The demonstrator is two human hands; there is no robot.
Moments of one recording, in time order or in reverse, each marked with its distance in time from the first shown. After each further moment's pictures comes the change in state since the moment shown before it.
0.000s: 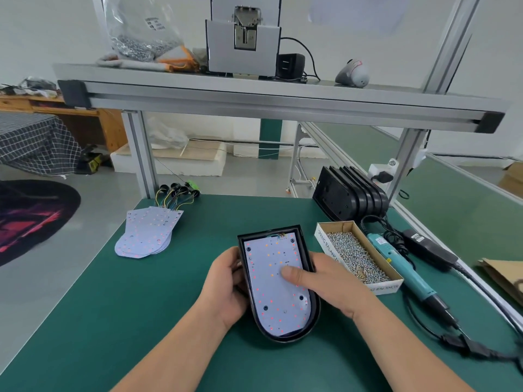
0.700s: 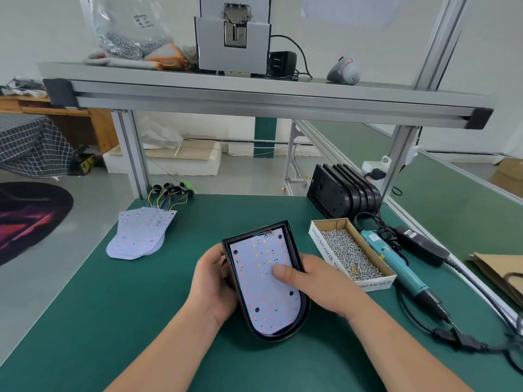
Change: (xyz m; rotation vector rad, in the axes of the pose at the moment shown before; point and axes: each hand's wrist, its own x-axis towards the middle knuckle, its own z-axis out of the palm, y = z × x) left_hand 0.006 0.005 -0.007 -0.143 -0.057 -0.014; right_hand -0.002 -0.002 0.007 0.011 -0.076 -0.073
